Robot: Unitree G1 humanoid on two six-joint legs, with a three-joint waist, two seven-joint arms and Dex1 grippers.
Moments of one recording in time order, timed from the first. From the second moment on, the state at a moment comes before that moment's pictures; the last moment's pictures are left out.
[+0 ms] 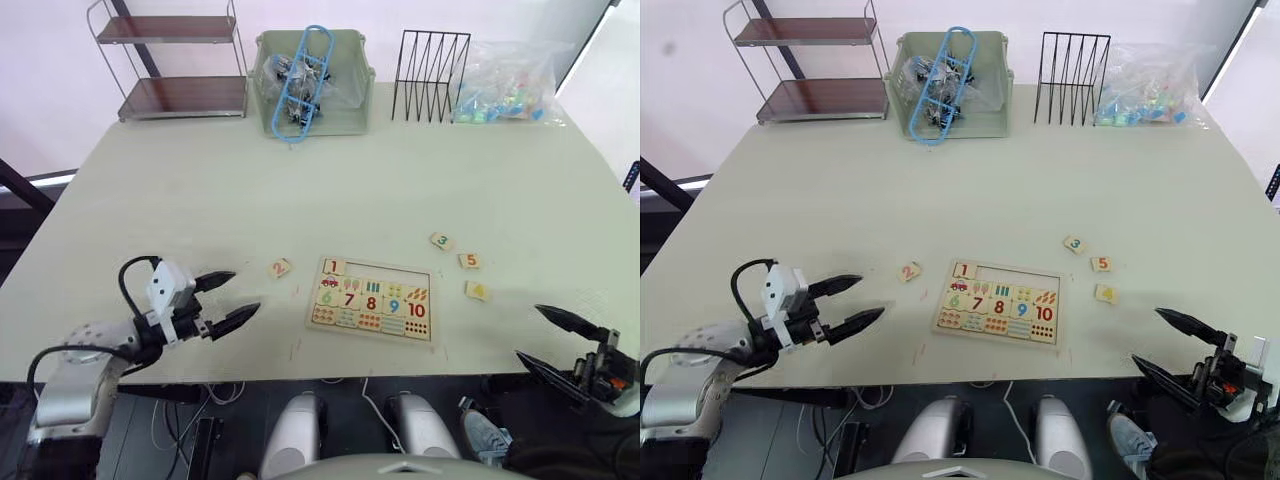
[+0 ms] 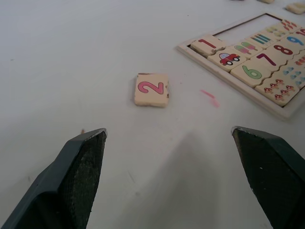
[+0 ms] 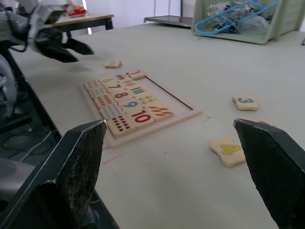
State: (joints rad) left arm 0.05 0.73 0.23 -0.03 -0.42 0.19 -1.08; right arm 0.38 -0.55 -0.44 -0.05 0.72 -0.16 1.41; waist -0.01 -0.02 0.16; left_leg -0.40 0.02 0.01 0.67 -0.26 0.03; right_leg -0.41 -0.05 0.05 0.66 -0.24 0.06
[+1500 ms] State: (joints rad) left arm -0.25 0.66 0.03 0.19 -0.26 0.18 -1.03; right arm 0.37 -0.53 -0.40 -0.07 0.71 -0.20 1.43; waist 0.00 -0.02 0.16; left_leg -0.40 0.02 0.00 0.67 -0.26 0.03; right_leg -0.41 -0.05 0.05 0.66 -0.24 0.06
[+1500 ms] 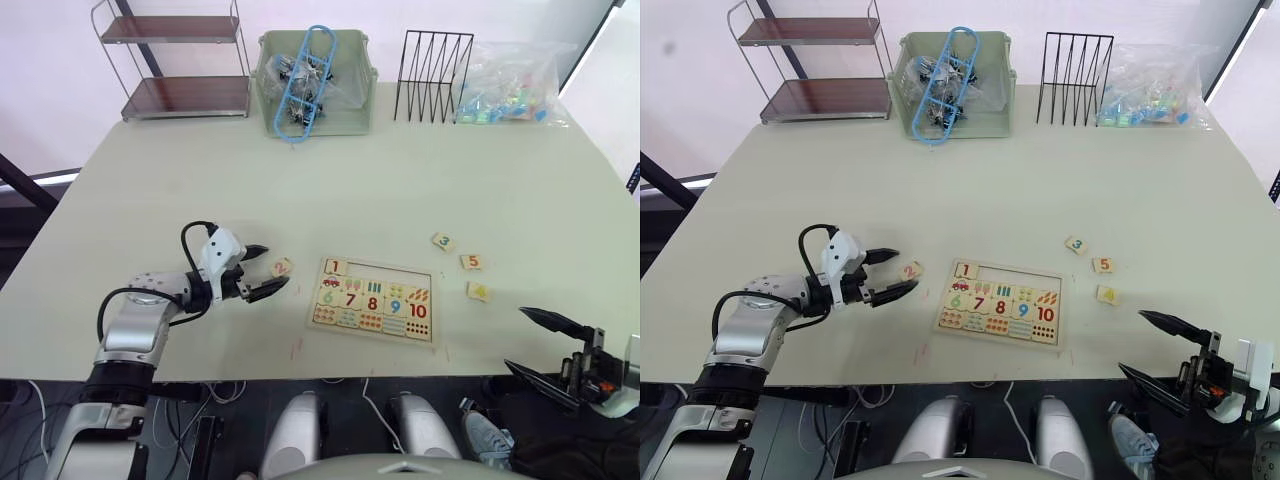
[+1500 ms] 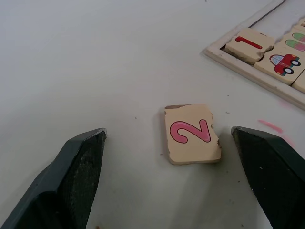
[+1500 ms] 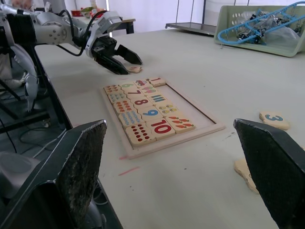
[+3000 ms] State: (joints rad) left arm -0.48 0.75 -0.04 0.26 -0.22 0.10 -1.27; right arm 0.36 -0.53 -0.37 -0.14 0.69 -0.19 1.37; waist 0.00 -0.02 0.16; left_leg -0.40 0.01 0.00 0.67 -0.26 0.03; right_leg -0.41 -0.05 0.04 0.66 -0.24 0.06
